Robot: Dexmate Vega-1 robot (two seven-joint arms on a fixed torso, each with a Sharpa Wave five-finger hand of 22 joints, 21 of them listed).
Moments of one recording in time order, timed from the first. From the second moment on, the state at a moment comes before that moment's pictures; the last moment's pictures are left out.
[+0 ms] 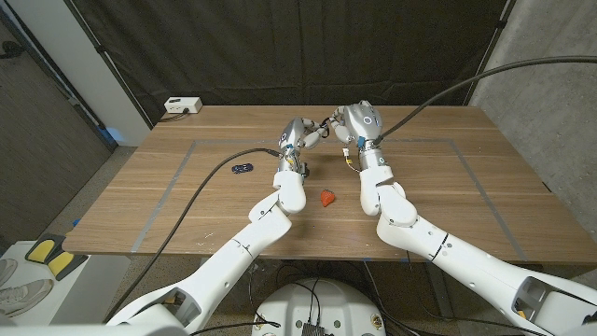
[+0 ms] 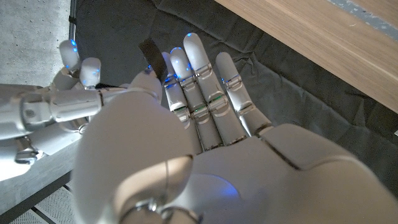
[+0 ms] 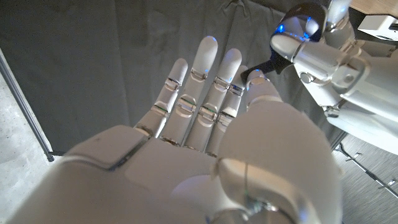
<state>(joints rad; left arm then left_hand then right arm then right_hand) 0.85 0.21 0.60 -1.55 0.43 0.10 0.64 1.11 0.04 0.28 -0.11 0.29 1.21 0.05 0.23 0.29 1.10 -0.09 0.73 0.41 1.11 -0.18 0.58 0.58 0.45 -0.05 1.21 0.20 -0.78 -0.55 -0.85 -1.83 -0.89 -0.59 -0.57 1.04 0.09 0.19 -0.12 0.30 1.02 -0.13 0.26 0.21 1.09 -0.15 0.63 0.45 0.98 -0.15 0.75 0.67 0.40 -0.05 0.98 0.26</state>
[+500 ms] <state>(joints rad) 0.85 0.22 0.60 -1.54 0.42 0.08 0.64 1.11 0.04 0.28 -0.11 0.29 1.22 0.05 0.23 0.30 1.10 -0.09 0.73 0.42 1.11 -0.18 0.58 0.58 0.45 -0.05 1.22 0.20 -0.76 -0.56 -0.86 -1.82 -0.92 -0.60 -0.54 1.13 0.11 0.17 -0.14 0.27 1.11 -0.10 0.28 0.24 1.16 -0.14 0.68 0.54 1.05 -0.17 0.78 0.75 0.38 -0.04 1.08 0.29</state>
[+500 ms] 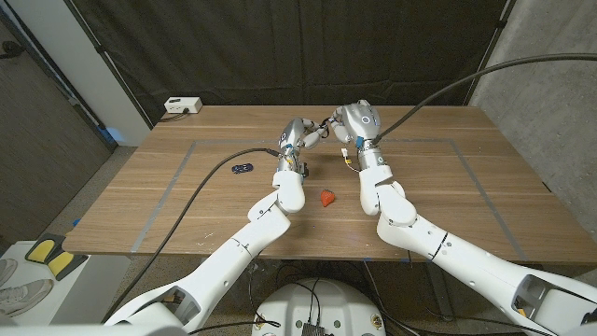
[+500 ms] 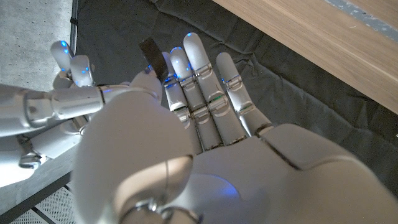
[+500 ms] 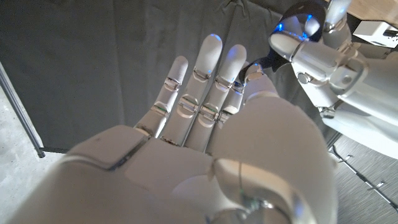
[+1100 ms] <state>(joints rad) 0.84 0.25 0.61 -1.60 0.46 0.15 0.57 1.15 0.03 0.29 -0.12 0.27 1.22 0.05 0.22 0.27 1.10 -0.10 0.71 0.42 1.11 -0.18 0.56 0.59 0.46 -0.05 1.24 0.20 -0.76 -0.52 -0.86 -1.73 -0.93 -0.57 -0.72 1.16 0.13 0.14 -0.12 0.26 1.10 -0.10 0.31 0.28 1.16 -0.15 0.72 0.64 1.03 -0.16 0.82 0.87 0.37 -0.05 1.18 0.33</state>
